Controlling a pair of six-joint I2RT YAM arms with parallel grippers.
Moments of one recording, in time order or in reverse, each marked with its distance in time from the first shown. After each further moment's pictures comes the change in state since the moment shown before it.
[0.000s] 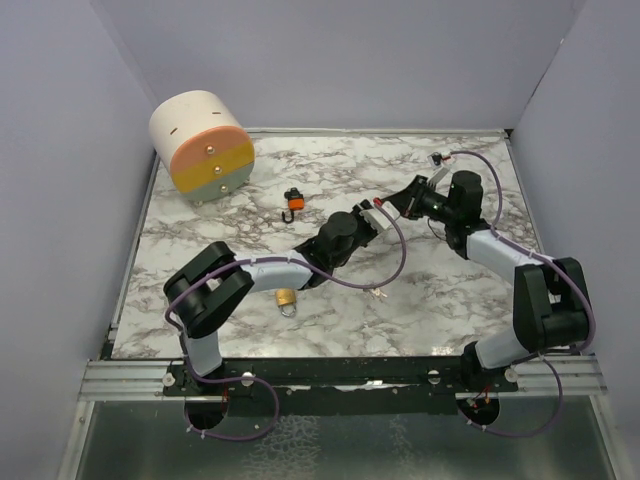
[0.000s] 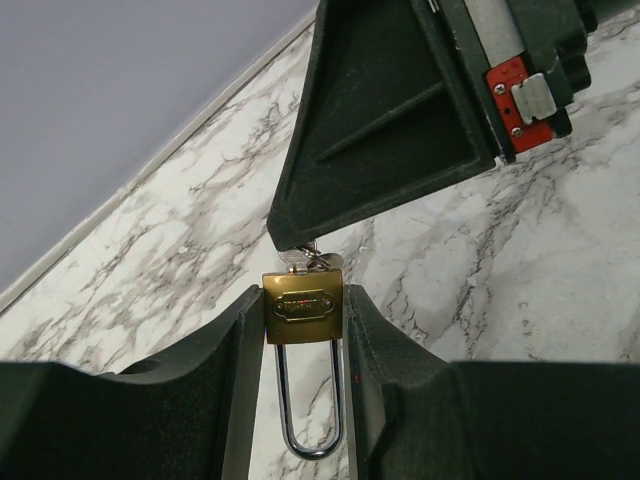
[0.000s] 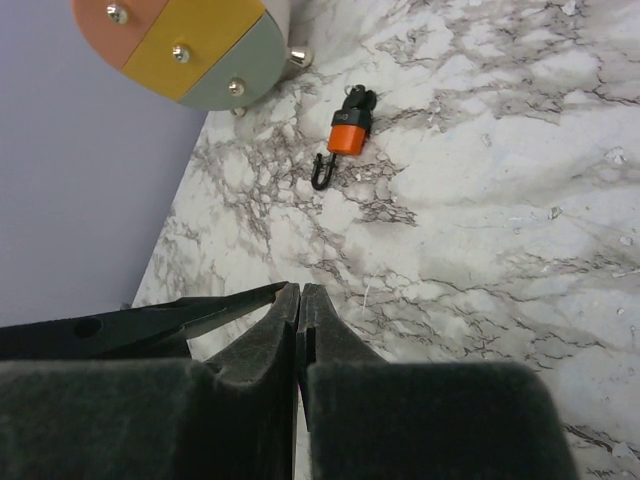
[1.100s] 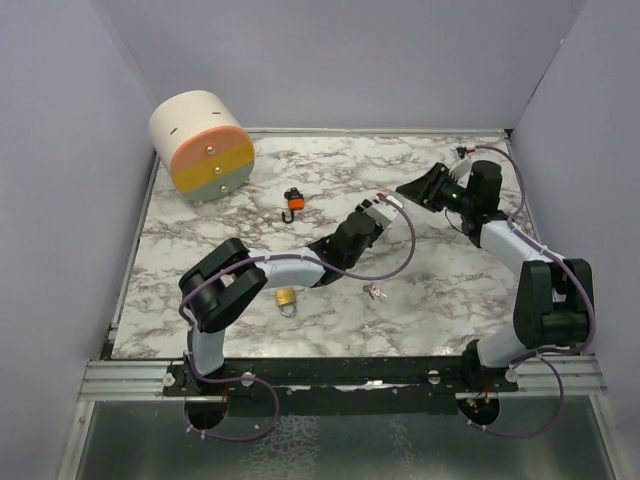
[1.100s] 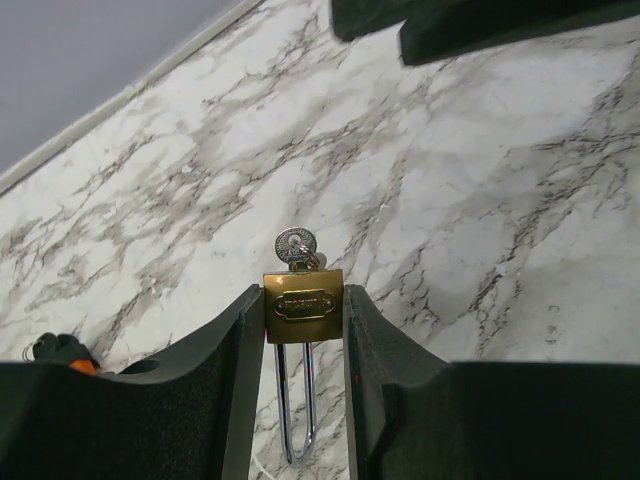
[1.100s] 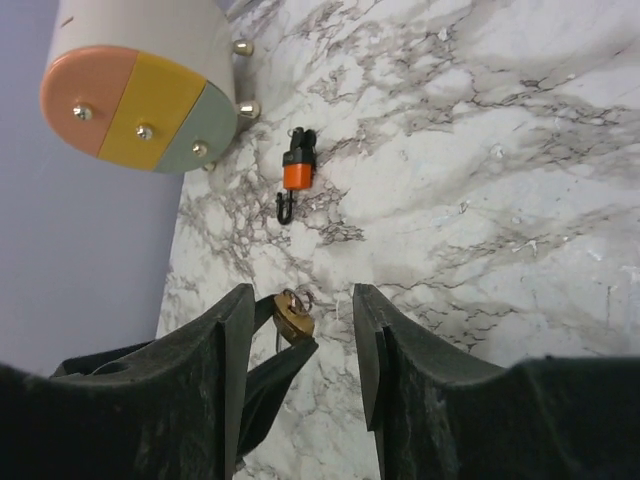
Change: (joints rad) left arm -0.048 0.102 0.120 -0.146 -0.263 -0.111; right arm -0.124 0.029 0.097 -0.174 0.024 0.090
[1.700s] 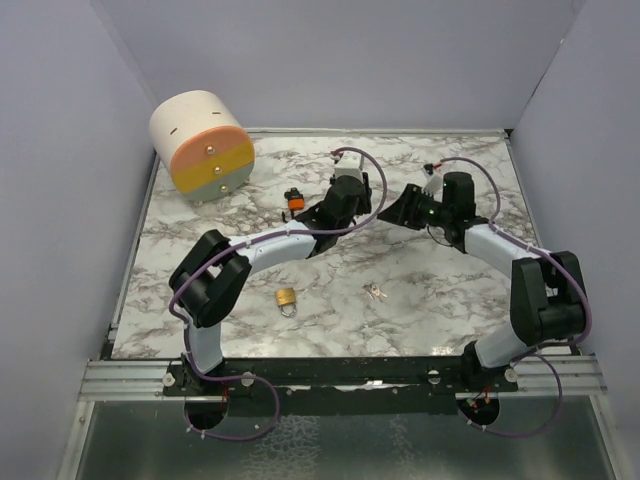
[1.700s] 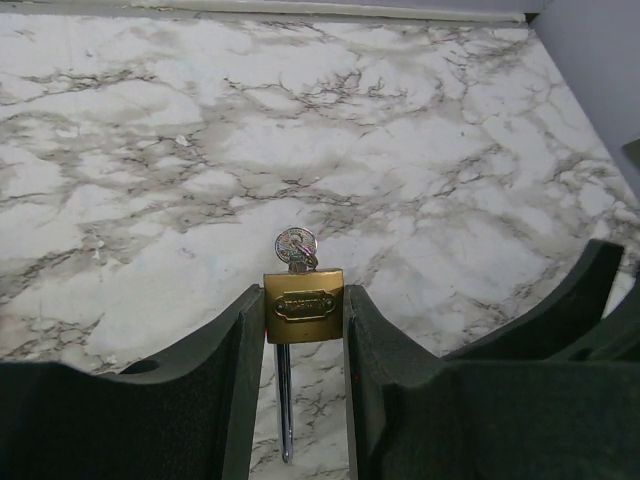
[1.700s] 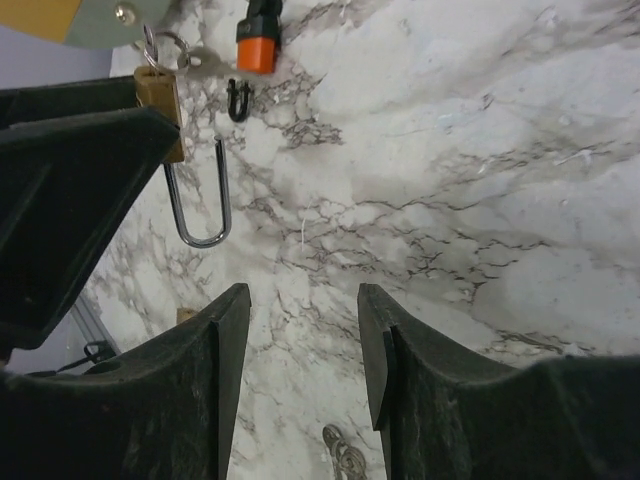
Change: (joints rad) left arm 0.154 -0.021 0.173 -0.257 0.014 -0.589; right arm 0.090 0.014 -0.028 -0.148 0.042 -0.206
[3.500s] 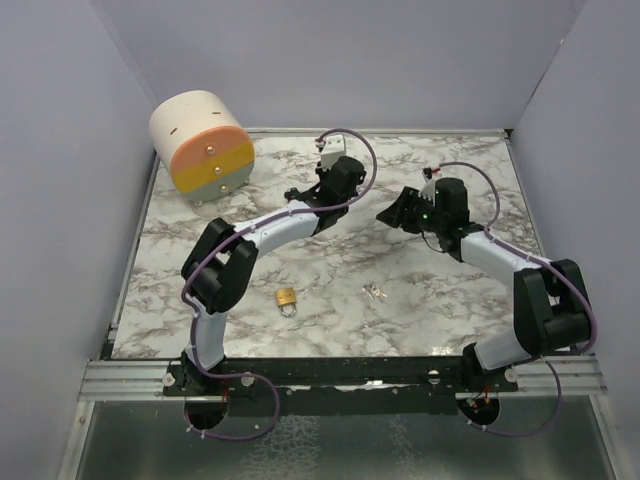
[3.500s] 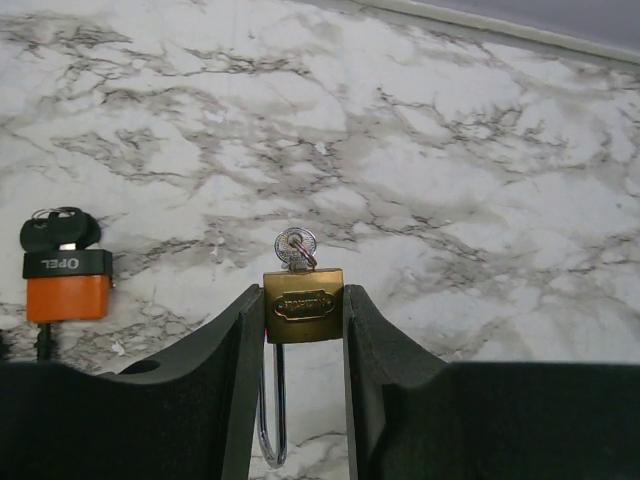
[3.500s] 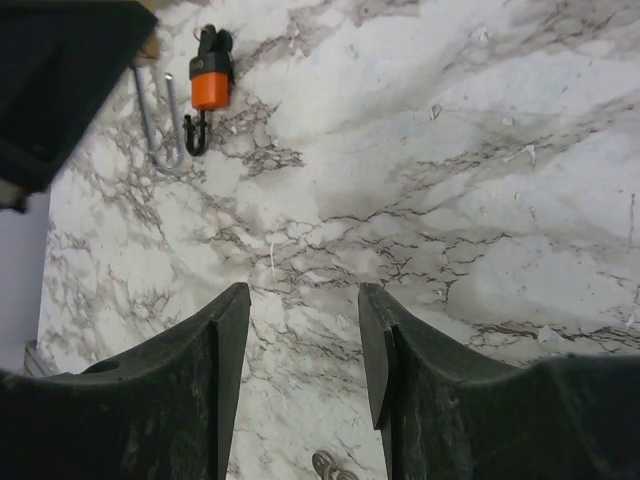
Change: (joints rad) left arm 0.074 0.089 0.184 -0.254 -0.141 -0.170; right arm 0.106 -0.018 -0.051 0.028 0.220 0.040
